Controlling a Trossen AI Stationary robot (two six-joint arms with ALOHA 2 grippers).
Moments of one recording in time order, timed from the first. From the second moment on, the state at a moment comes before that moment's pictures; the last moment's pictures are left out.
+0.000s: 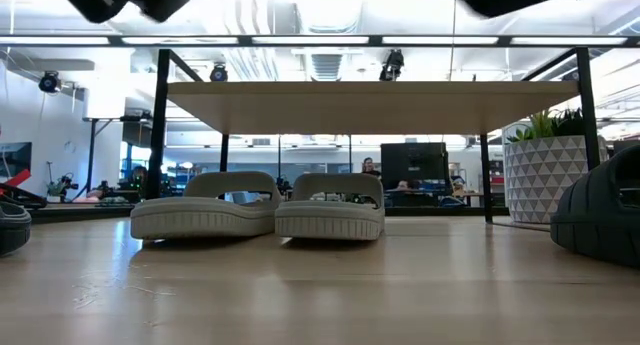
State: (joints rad) left arm -0.19 0.57 0.78 -0.54 0.20 -0.47; right arm 0.66 2.50 2.35 -0.95 0.55 1.87
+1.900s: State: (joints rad) left arm -0.19 0.65 0.78 -0.50 0.35 -0.52; right arm 0.65 2.49 2.36 -0.92 0.47 1.70
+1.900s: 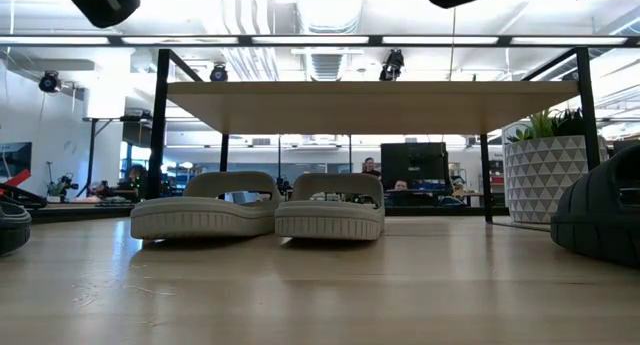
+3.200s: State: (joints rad) left arm -0.19 0.64 0.78 -0.47 0.35 -0.47; right arm 0.65 2.48 2.35 -0.85 0.43 1.69
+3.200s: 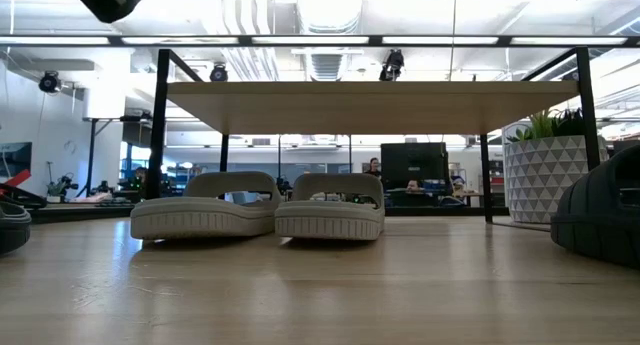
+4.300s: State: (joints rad) left arm -0.19 0.59 0.78 -0.49 0.36 -0.46; right arm 0.58 2.44 2.35 -0.56 0.46 1.21
